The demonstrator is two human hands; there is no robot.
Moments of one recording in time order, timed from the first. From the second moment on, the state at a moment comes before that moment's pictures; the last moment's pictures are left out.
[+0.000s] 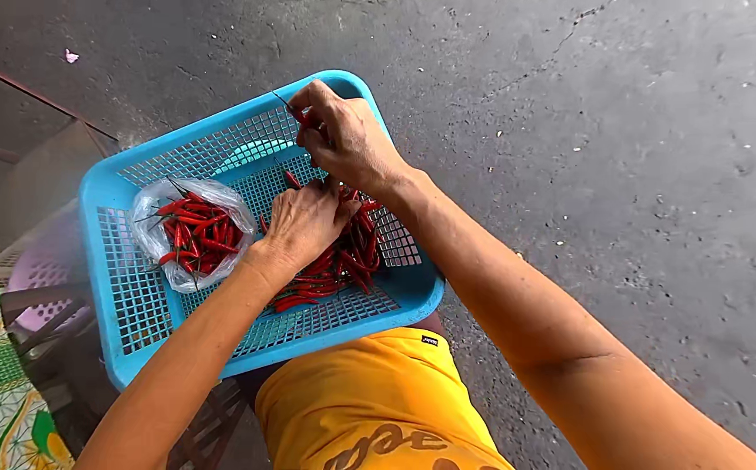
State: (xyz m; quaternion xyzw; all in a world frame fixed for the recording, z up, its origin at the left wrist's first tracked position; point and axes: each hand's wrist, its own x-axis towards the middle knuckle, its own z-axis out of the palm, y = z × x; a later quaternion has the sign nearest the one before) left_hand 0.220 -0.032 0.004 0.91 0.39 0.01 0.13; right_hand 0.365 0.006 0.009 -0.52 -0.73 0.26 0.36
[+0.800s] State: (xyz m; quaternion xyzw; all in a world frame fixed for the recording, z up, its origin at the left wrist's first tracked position) left_hand 0.231 -0.043 -0.004 0.95 0.30 0.10 0.04; right_hand 0.364 0.009 0.008 -0.52 -0.73 0.28 0.35
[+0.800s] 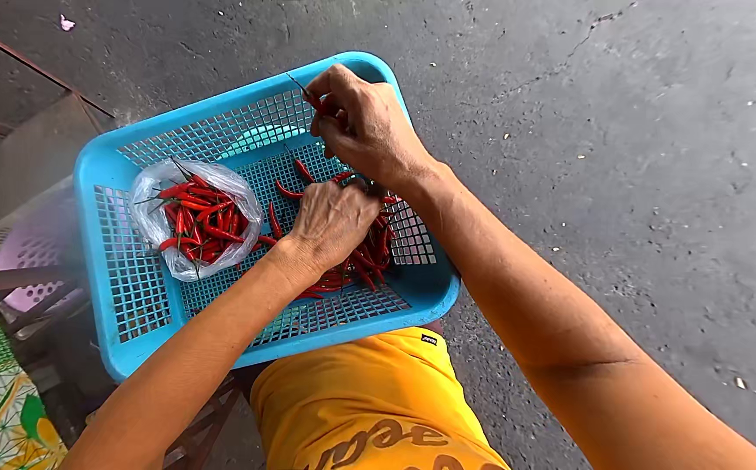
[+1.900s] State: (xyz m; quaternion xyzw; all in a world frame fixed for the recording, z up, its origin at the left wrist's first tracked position) left_hand 0.099 -0.042 0.089 0.79 0.61 0.02 0.01; right_hand 0.364 0.006 0.007 -0.51 -0.80 0.24 0.21
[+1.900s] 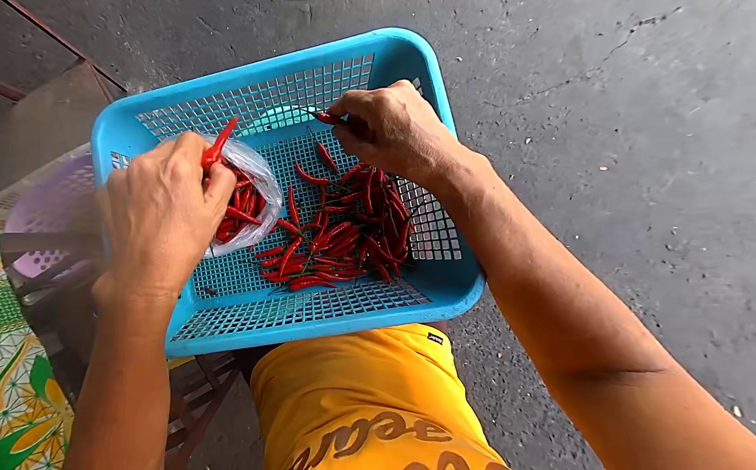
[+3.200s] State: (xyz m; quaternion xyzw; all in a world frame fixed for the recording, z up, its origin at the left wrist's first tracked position) left_hand 0.122 -0.065 0.077 0.81 0.44 -0.02 0.39; right_hand 0.372 -0.025 0.010 -0.51 -0.80 0.30 0.05
